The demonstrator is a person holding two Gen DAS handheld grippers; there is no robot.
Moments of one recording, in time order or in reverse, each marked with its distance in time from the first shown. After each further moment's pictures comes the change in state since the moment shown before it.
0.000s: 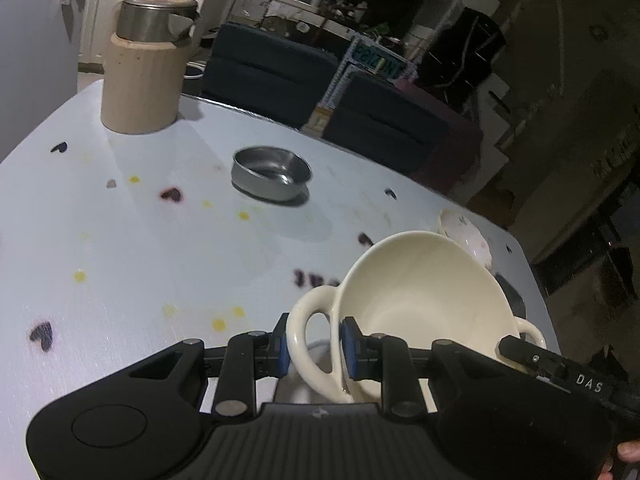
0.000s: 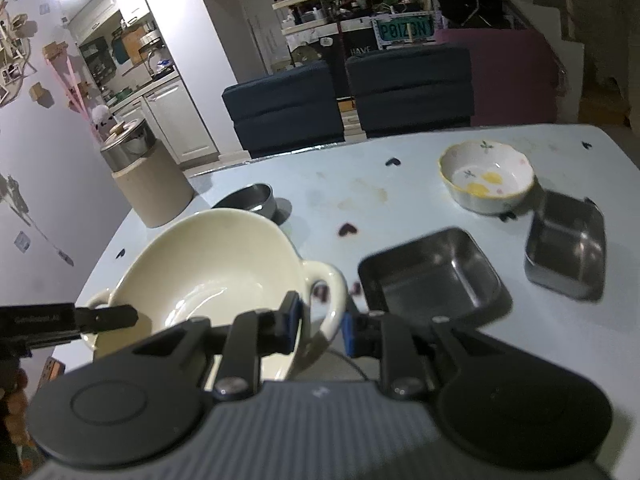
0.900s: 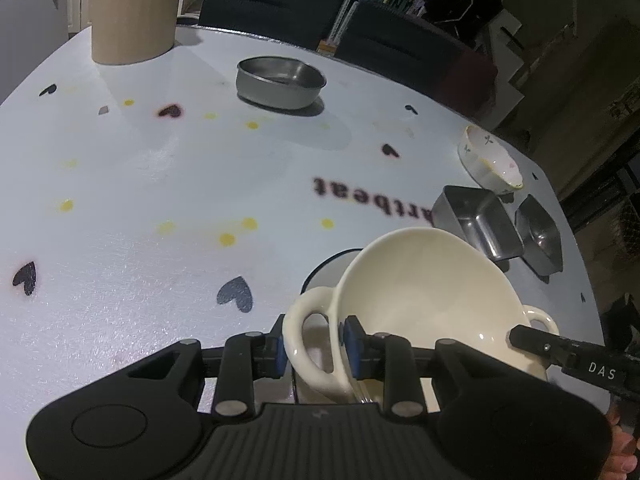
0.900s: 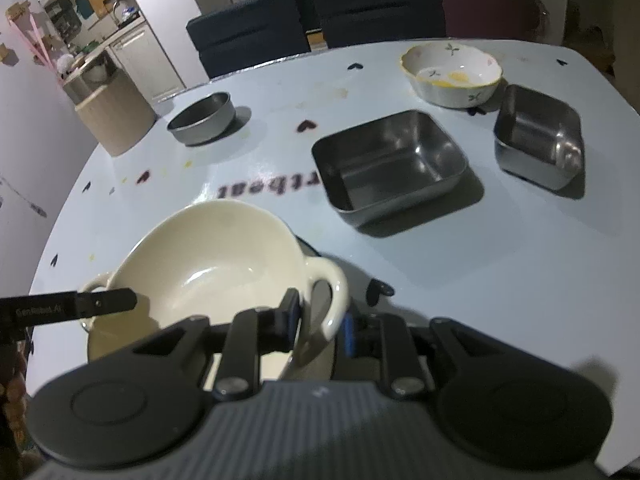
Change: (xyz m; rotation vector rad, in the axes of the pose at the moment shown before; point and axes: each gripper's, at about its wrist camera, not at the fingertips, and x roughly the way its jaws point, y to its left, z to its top) left arm 0.050 0.016 -0.037 0.042 0.177 0.053; right arm 0.025 -0.020 -0.051 0.015 0.204 -0.070
